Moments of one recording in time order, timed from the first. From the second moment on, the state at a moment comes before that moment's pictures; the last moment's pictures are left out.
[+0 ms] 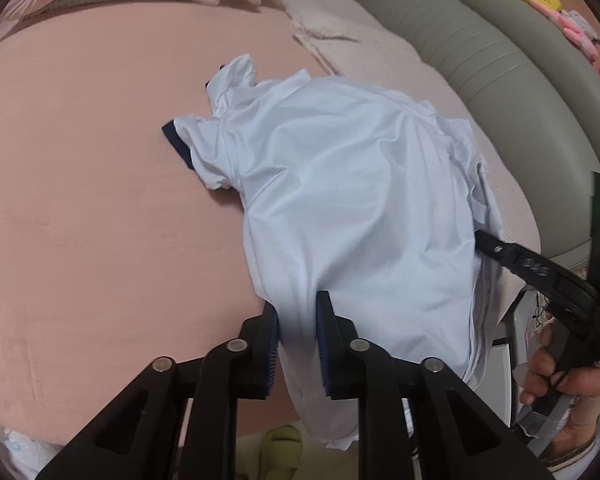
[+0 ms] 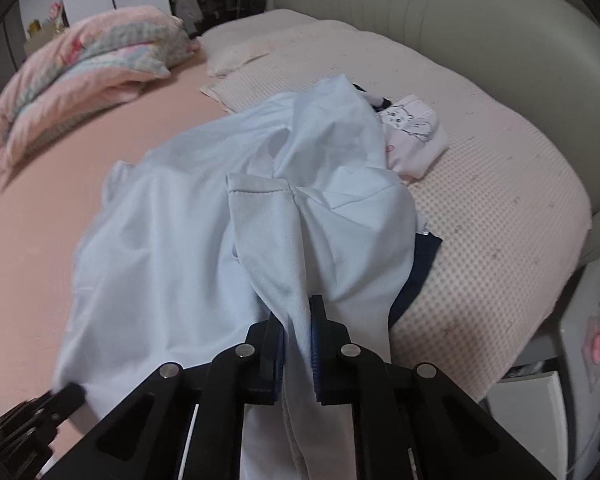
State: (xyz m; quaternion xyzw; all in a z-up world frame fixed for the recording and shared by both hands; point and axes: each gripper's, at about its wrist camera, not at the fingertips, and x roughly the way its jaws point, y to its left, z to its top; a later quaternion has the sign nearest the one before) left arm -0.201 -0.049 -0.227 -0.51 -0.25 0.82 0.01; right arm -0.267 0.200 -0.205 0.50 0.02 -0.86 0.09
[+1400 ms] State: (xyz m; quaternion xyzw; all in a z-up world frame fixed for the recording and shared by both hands) left arm -0.228 0.058 -0.191 -0.44 -0.29 0.83 0.20; right arm -0.237 0.189 -0.150 0.54 -0.12 -0.80 0.22
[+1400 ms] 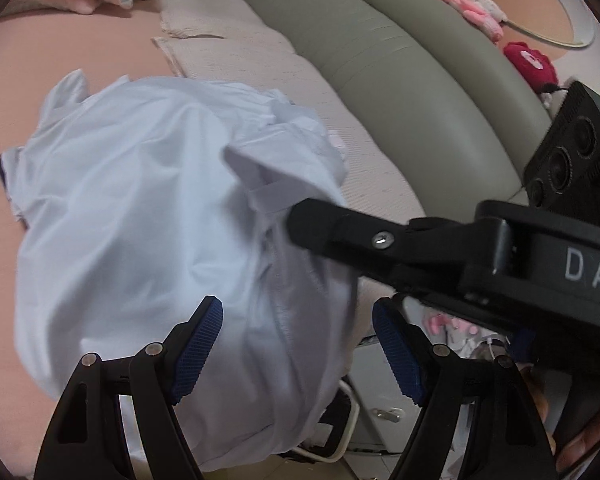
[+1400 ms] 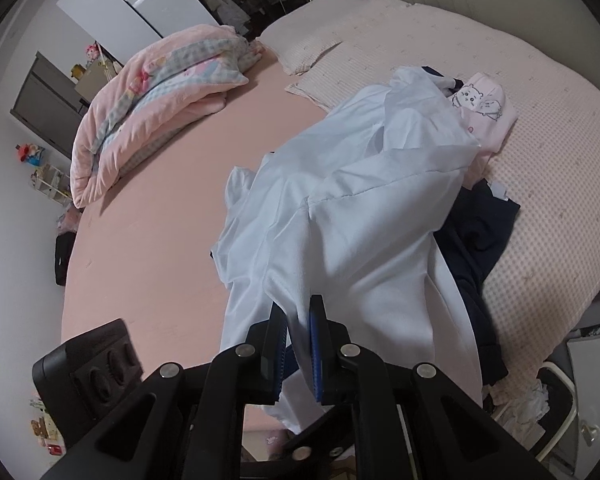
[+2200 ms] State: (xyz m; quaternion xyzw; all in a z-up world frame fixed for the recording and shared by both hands) left arm -0.236 0.063 -0.200 -0.43 -0.33 0.82 0.17; right arm -0.243 0.183 -0.158 0.57 -0.09 -0.80 0.14
